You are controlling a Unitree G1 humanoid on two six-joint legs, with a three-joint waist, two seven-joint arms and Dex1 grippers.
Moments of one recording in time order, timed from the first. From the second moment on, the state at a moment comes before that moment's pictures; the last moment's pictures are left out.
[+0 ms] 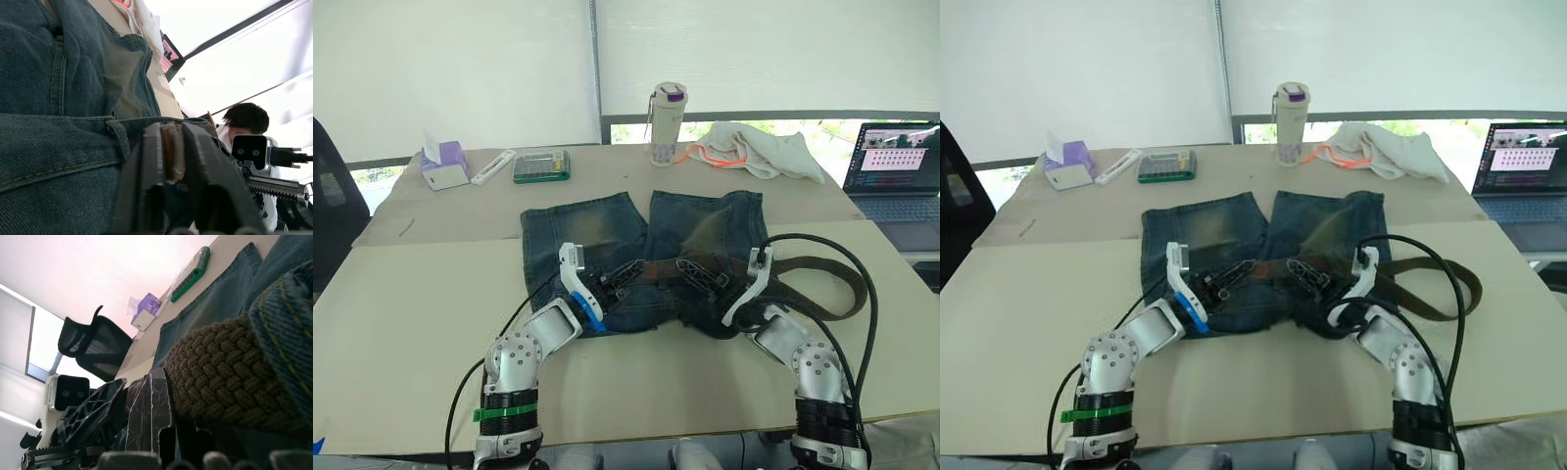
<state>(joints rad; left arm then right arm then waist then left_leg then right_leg) -0.32 0.05 0.15 -0.17 -0.93 0.91 -0.27 -0.29 -0.19 -0.30 -0.11 1.05 0.89 0.34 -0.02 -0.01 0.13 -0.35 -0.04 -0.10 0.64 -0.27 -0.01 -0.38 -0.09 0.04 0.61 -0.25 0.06</state>
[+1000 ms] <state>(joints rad) -0.16 0.41 -0.09 -0.22 -0.47 0.37 -0.76 -0.34 -0.26 -0.37 0.02 1.12 1.02 0.17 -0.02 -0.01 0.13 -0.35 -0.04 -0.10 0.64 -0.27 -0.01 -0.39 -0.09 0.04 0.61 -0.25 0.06</state>
